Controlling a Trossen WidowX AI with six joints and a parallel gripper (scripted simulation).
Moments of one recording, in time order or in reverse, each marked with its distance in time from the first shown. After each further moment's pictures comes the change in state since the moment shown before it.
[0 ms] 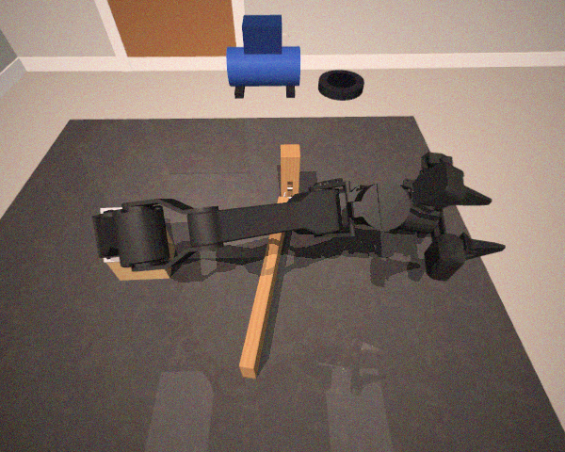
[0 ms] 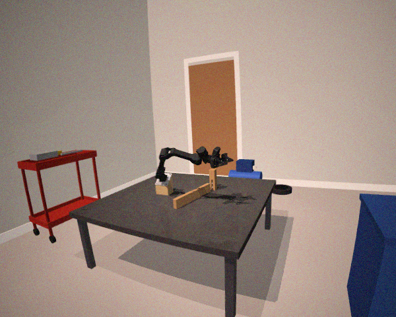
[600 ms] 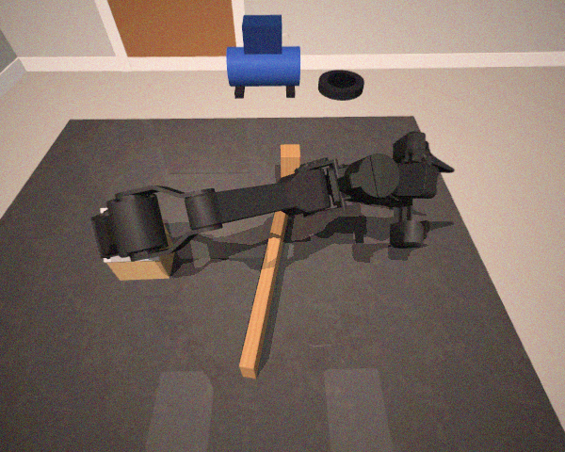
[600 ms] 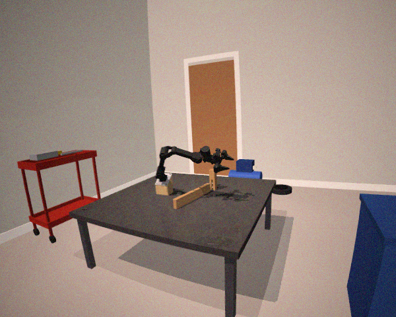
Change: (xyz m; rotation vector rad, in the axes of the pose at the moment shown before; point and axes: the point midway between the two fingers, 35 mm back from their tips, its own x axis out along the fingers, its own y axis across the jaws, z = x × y) arm -0.032 0.075 -0.035 0.476 0.203 0.127
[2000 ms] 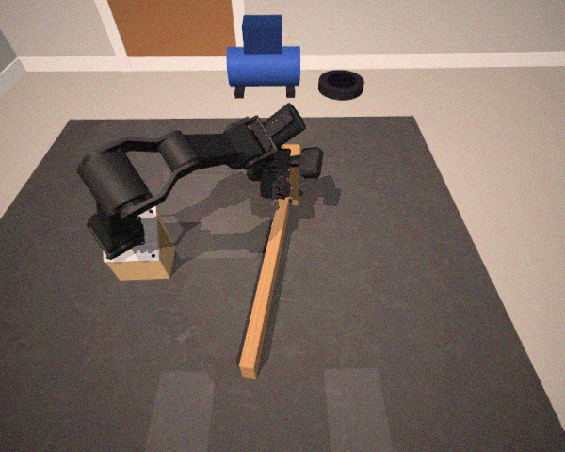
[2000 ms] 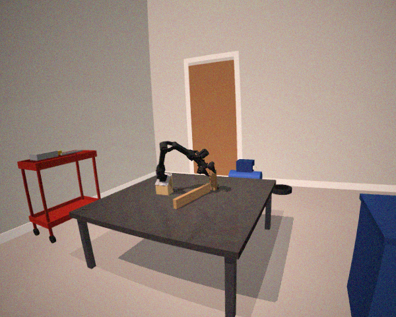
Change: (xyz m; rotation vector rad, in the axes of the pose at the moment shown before) arm -0.193 0.088 -0.257 1.489 0.585 -0.695
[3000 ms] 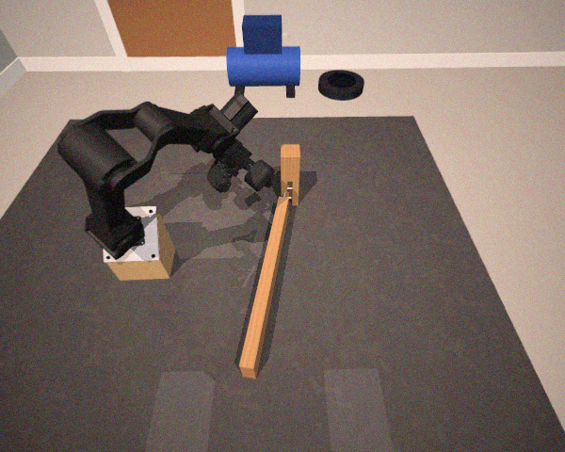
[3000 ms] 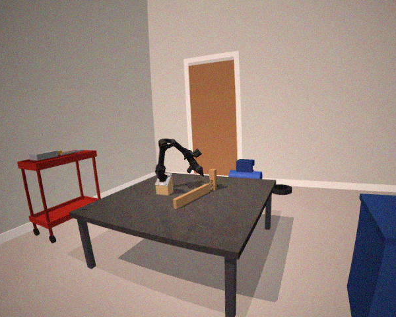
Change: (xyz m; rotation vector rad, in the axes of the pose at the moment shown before) arm -0.031 -0.104 0.000 0.566 -0.136 -0.050
